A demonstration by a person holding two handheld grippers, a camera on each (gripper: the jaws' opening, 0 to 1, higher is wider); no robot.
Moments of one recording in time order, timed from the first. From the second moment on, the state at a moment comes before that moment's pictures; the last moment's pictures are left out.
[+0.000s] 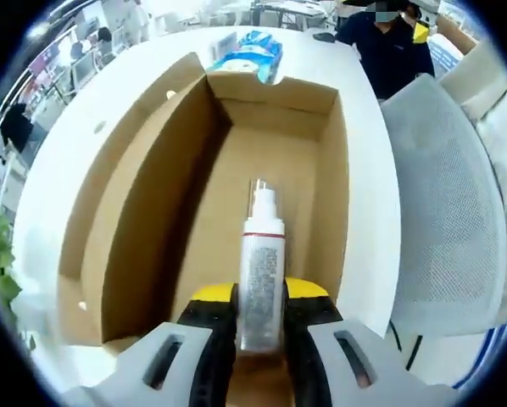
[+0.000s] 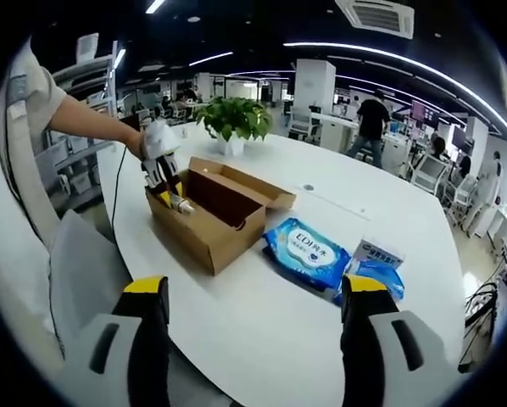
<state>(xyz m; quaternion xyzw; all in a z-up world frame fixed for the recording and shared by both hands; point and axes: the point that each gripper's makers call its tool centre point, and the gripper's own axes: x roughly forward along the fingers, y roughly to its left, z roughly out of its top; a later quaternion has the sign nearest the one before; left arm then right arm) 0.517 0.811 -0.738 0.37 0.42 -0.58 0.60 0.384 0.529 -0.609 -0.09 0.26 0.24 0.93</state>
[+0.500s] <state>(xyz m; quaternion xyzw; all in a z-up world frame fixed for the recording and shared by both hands) 0.509 0.782 -0.702 0.34 0.37 -0.59 0.63 0.388 0.553 -0.607 -0.11 0.25 0.29 0.92</state>
